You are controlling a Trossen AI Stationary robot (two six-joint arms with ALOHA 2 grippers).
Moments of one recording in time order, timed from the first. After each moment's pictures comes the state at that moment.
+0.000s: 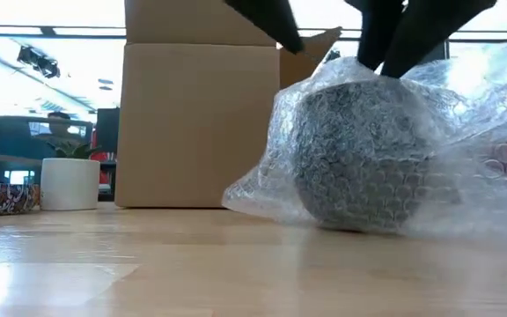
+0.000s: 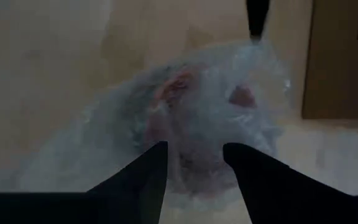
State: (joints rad) left arm -0.50 2.00 1.79 -0.91 -0.79 -0.18; right arm 0.54 1.79 1.47 -0.95 0.48 0.19
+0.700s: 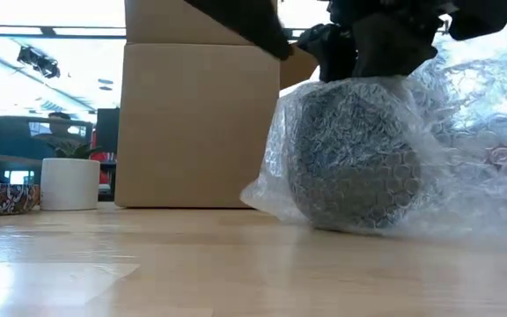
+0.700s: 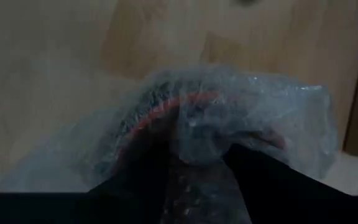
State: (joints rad) left arm -0.57 1.99 1.60 -0.60 -0.74 -0.18; right arm 0.42 1.88 1.47 -0.83 0.32 0.03
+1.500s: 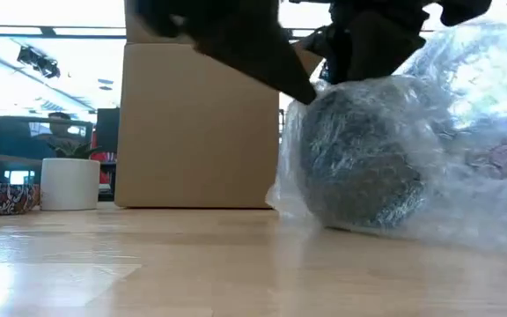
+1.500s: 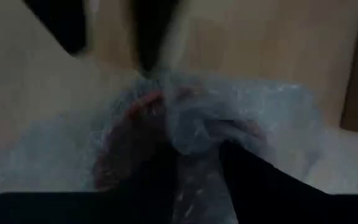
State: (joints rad) left arm -0.53 1.98 1.47 -0.41 -0.63 -0.09; right arm 0.39 1.82 1.47 -0.88 0.27 0.08
